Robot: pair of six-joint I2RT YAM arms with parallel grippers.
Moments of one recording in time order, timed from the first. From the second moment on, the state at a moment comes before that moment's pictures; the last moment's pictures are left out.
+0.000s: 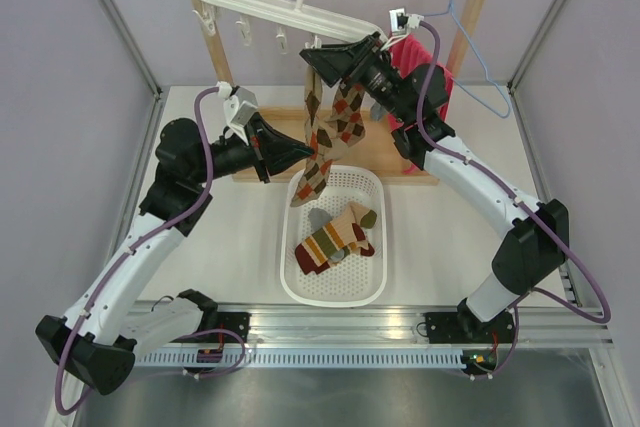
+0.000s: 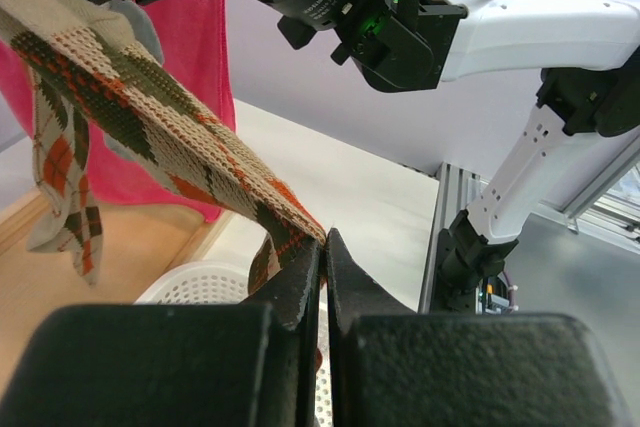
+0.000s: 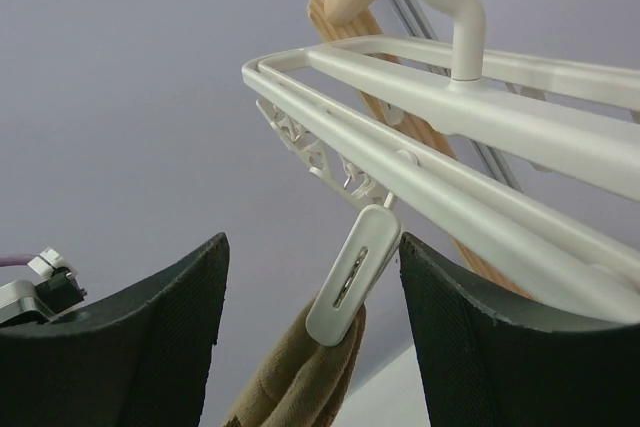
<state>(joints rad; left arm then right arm) -0.47 1.02 1.10 0.04 0.78 -0.30 0.57 1.62 1.49 0.61 -0.33 0.83</state>
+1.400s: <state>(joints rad) -0.47 1.02 1.07 0.19 0.87 -0.43 0.57 1.50 1.25 0.72 -0.19 0.86</state>
